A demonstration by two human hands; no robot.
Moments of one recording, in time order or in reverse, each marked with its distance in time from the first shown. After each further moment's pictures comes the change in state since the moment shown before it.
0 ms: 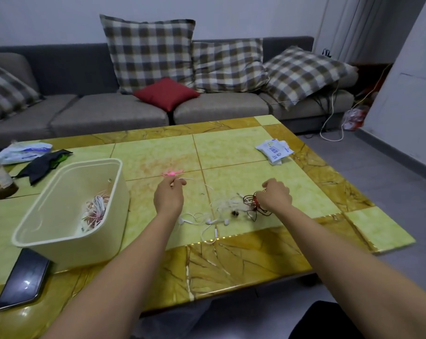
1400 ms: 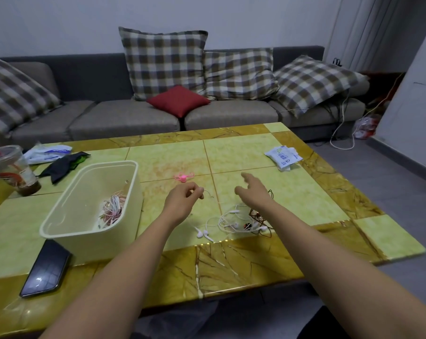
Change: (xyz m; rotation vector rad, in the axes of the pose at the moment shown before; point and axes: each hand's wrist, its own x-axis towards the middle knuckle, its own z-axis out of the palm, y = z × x) left_hand -0.010 -0.003 -0.029 0.125 -0.338 0.281; right_hand -0.039 -0.060 0.004 0.320 -0.148 -0.242
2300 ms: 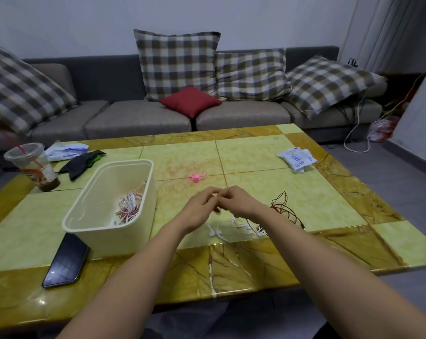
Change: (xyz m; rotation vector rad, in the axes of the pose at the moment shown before) left_hand -0.024 0.012 -0.006 -0.039 -0.251 0.001; right_hand -0.011 -0.038 0.044 -0.001 -0.340 -0.204
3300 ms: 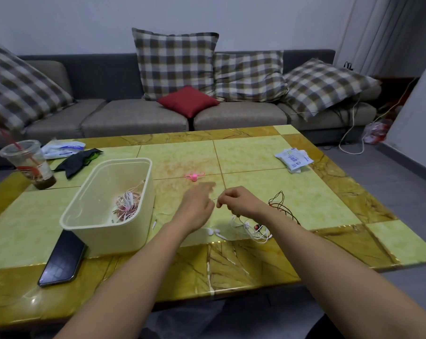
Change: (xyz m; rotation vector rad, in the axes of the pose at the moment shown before) left_hand 0.005 -0.001 0.004 0.558 0.159 0.069; right_hand -0.006 0.014 -0.006 0.143 0.020 0.038
